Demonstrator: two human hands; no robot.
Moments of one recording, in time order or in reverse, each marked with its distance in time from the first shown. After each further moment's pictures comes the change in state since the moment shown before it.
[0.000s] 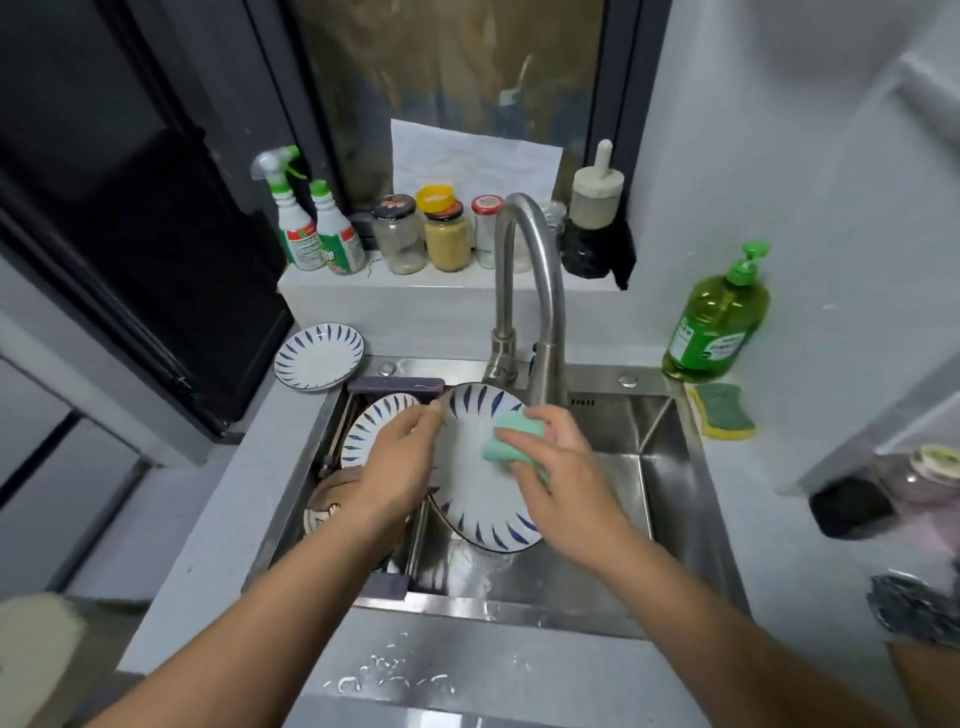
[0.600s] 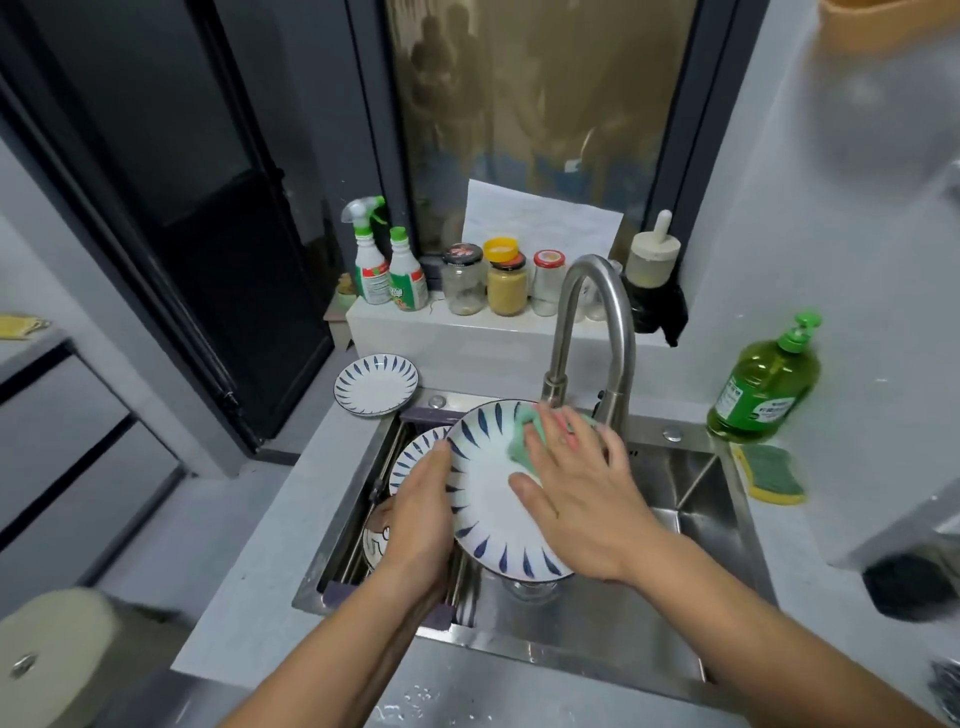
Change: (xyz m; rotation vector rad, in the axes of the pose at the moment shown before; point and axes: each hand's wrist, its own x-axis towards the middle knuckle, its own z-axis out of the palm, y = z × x) left_hand -0.029 -0.010 -0.036 -0.381 0.059 0.034; right_hand 0.025 -0.076 -0.004 -0.722 -0.303 -0.087
